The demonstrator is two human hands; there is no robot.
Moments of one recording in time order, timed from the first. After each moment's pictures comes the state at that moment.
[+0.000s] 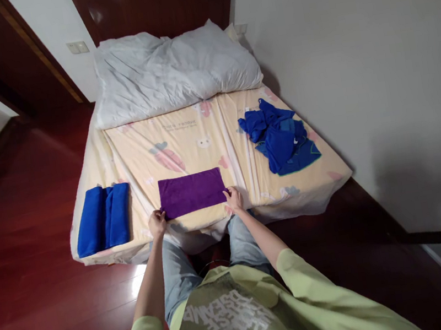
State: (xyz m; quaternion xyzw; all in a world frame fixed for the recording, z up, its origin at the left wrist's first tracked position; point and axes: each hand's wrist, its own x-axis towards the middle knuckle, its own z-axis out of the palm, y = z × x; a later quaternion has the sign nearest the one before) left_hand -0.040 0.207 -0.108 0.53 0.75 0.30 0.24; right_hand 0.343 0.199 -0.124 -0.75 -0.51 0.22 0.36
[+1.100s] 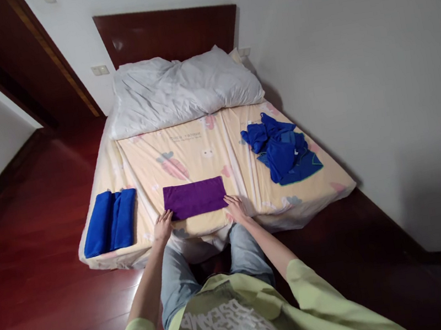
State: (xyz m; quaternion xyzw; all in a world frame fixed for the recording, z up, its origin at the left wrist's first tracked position) left_hand -0.035 0.198 -0.072 0.80 0.58 0.10 0.11; right_hand 0.354 0.181 -0.089 -0.62 -0.74 0.15 0.22
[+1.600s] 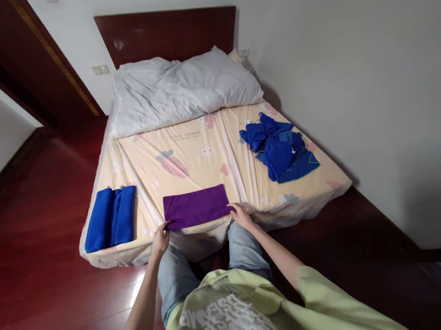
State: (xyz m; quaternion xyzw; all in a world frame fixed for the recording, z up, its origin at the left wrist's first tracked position) left_hand -0.050 0.138 -0.087 0.69 0.62 0.27 0.25; right_hand 0.369 0.130 -0.103 -0.61 -0.68 0.23 0.33
